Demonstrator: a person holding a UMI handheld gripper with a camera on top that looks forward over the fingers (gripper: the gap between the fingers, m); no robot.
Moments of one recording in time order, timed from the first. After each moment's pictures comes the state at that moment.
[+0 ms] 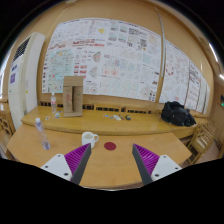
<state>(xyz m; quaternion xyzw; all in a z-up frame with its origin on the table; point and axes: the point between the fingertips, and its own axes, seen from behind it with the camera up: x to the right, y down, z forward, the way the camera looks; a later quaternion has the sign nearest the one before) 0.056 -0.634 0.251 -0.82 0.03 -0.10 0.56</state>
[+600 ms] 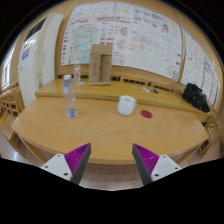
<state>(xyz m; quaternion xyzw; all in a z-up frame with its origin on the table) -0.124 -0.662 0.066 -0.88 -0.02 -0.05 0.47</state>
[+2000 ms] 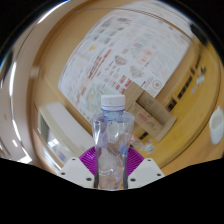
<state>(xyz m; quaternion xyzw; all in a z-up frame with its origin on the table) -0.316 -0.343 0.269 -0.64 0.15 0.44 0.62</state>
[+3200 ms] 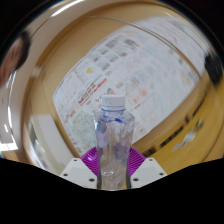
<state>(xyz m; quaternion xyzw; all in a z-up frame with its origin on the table) -0.046 -0.278 0.352 -0.61 0.13 0.33 0.70</state>
